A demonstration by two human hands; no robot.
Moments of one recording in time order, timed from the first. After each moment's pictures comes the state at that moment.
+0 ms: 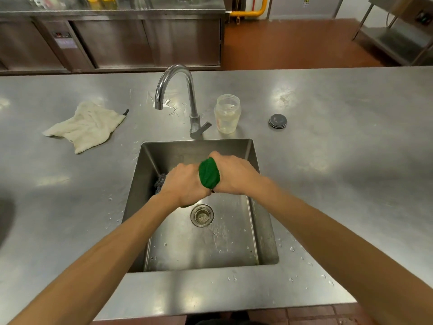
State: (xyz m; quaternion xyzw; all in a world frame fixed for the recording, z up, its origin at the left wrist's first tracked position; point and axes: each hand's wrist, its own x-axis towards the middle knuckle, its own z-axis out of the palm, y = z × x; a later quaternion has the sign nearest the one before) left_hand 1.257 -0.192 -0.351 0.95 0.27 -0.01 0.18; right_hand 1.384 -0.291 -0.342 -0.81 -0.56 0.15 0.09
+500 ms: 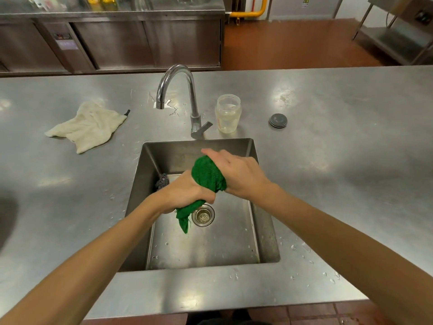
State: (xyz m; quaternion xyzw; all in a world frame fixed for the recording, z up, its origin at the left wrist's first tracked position) left_hand 1.235 -0.212 -0.323 0.75 0.27 -0.05 0.60; right_hand 1.380 -0.315 -0.349 -0.72 -0.65 -0.13 0.17
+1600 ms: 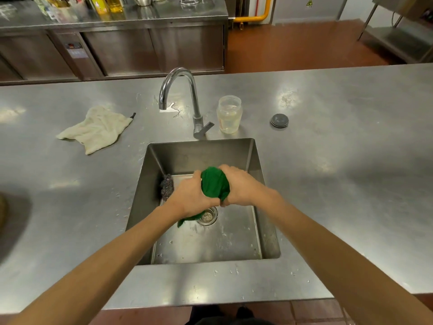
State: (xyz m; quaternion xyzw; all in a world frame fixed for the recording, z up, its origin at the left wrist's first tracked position) left_hand 1.232 -0.234 -0.355 0.87 0.34 -0.01 0.35; right_hand 1.377 -0.325 -0.375 -0.80 -0.53 0.24 0.15
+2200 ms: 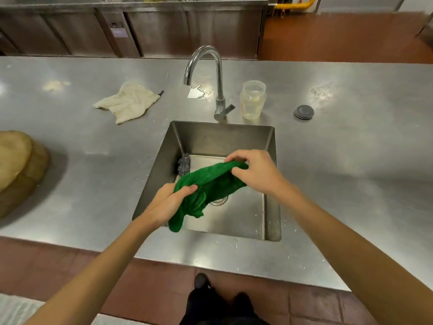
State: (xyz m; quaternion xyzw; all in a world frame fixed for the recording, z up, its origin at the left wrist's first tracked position) left_hand 1.129 -0.288 -0.350 0.69 0.47 0.05 0.54; right_hand 1.358 -0.376 -0.347 -0.75 -0.52 0.22 0.35
